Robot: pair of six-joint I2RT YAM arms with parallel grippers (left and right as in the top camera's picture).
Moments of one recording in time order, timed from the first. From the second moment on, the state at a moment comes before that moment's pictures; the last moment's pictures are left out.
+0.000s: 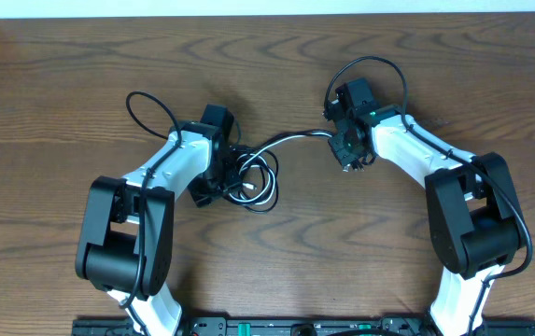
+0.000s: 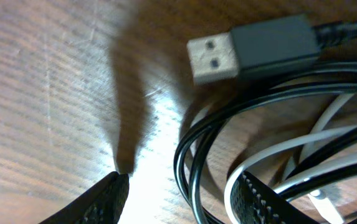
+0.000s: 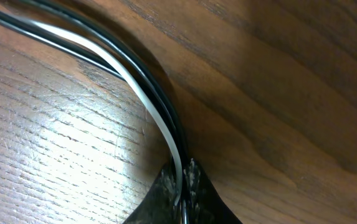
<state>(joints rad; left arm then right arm) -0.25 1.86 1.11 -0.89 0.05 -0.69 0.37 2.01 1.28 -0.55 0.02 -0.12</state>
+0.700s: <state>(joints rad) -0.18 1.86 1.11 -0.85 0.15 -0.65 0.37 2.01 1.28 -0.55 0.02 -0.11</state>
